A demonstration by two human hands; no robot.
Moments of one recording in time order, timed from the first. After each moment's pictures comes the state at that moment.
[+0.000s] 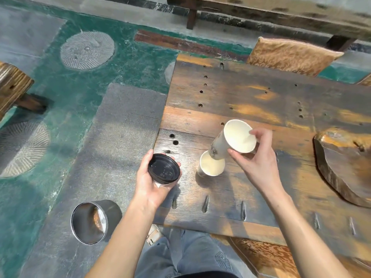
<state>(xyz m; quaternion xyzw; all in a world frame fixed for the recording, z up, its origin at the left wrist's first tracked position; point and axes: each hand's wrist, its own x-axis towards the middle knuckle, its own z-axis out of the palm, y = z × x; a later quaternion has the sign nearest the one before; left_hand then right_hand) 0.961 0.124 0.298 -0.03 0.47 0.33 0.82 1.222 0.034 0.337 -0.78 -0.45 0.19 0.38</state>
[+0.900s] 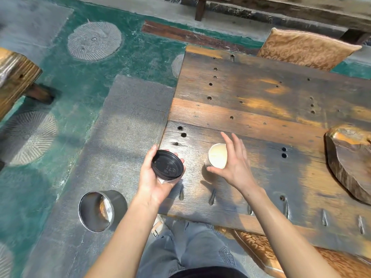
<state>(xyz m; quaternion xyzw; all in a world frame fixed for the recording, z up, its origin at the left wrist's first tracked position) 0.937 0.117 0.295 -0.03 0.45 0.33 0.83 1.172 0.043 0.265 -0.80 -0.52 0.26 0.17</state>
